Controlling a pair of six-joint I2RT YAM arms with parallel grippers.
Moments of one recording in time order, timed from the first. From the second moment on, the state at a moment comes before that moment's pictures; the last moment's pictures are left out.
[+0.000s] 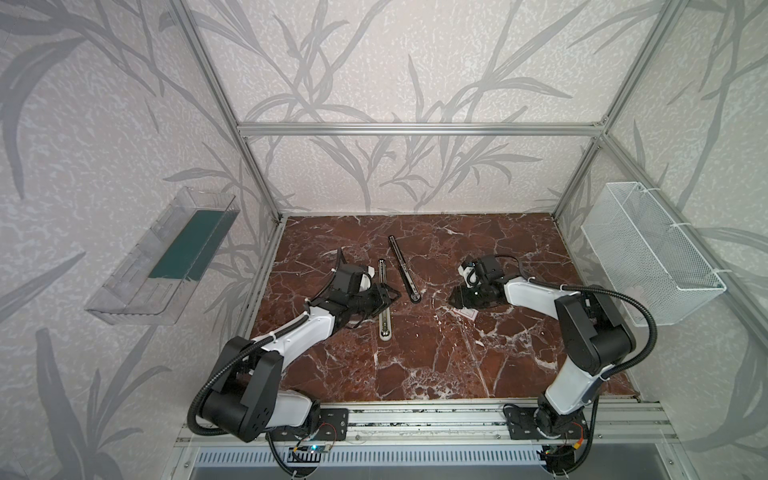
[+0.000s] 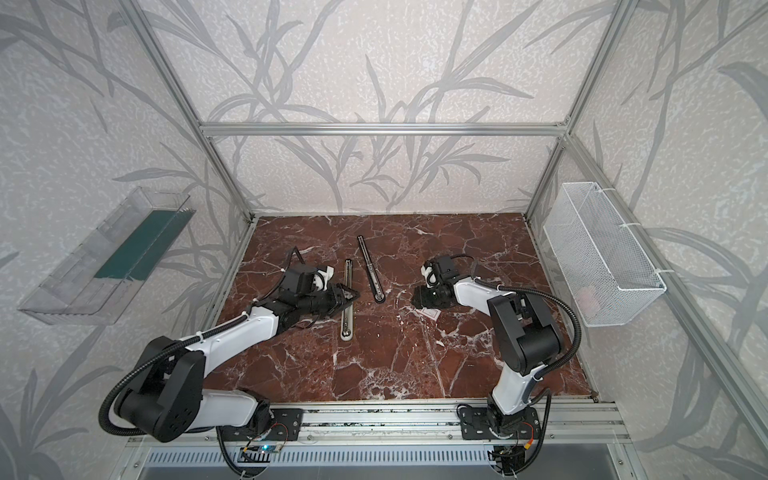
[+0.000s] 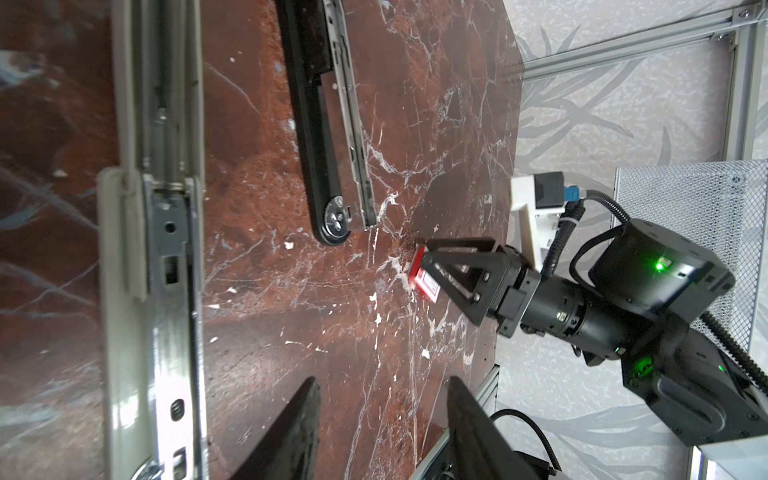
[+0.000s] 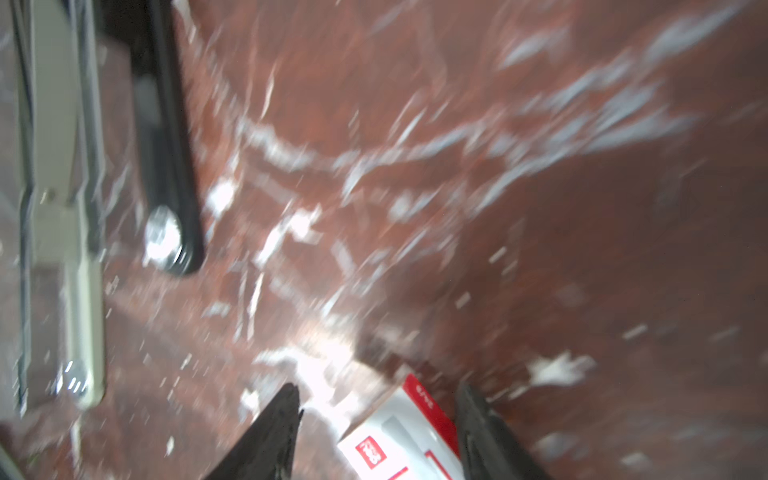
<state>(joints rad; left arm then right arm) -0.40 1.39 0.70 -0.01 0.53 -0.93 0.40 1.72 0.92 -0.29 -0.35 0.34</state>
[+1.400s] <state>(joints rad) -0.71 1.93 1.20 -0.34 0.44 -0.78 0.41 1.48 0.68 -0.32 -0.36 0.40</state>
